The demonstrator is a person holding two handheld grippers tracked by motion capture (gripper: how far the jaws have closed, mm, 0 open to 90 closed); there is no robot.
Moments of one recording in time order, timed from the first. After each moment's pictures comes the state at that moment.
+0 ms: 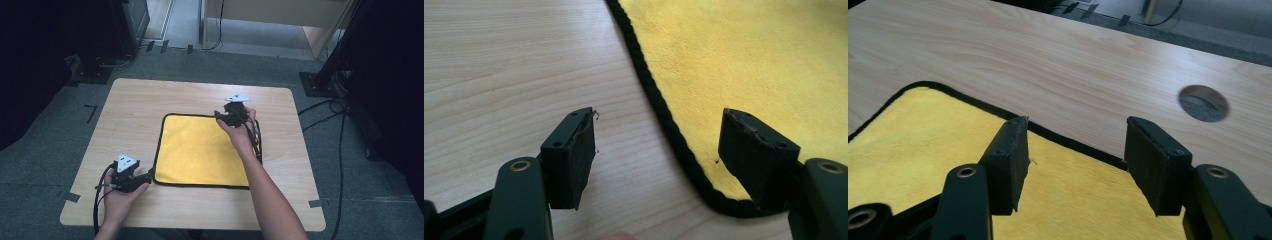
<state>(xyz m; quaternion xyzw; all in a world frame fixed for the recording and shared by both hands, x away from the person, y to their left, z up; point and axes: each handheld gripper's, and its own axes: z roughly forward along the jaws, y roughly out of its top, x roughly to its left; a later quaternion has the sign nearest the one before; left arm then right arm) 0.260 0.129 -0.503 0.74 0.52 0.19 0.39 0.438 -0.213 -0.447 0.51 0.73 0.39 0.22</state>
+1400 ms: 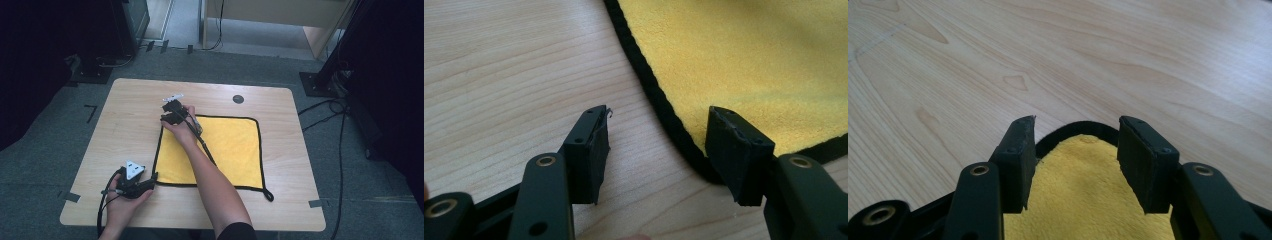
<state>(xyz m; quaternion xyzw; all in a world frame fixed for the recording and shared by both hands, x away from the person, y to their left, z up) 0.252 0.119 -0.517 0.77 0.50 0.20 0.35 0.489 -0.032 -0.496 0.46 0.80 0.36 0.15</state>
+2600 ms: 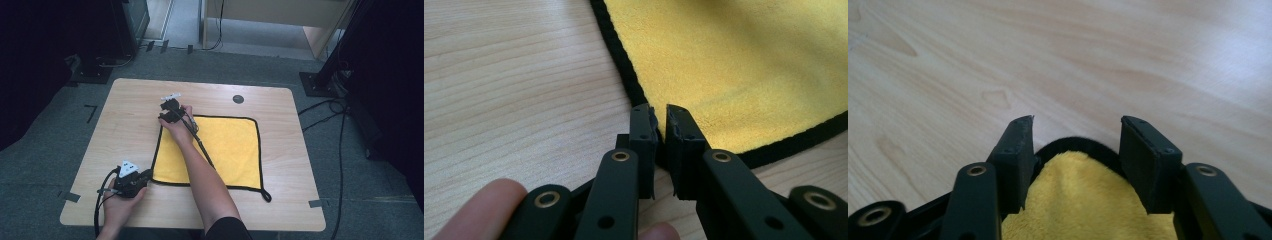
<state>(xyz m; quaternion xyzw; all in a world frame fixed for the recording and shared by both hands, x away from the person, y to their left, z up) 0.253 0.129 -0.517 0.76 0.50 0.15 0.38 0.504 -0.020 -0.512 0.48 0.79 0.36 0.17</state>
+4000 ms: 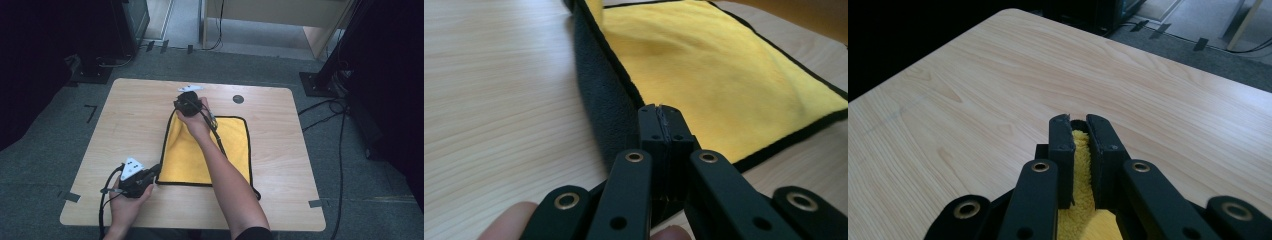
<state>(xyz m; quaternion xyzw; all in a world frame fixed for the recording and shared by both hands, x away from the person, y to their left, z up) 0.240 0.092 -0.476 0.76 0.44 0.16 0.45 0.483 -0.088 -0.449 0.45 0.76 0.44 0.17</state>
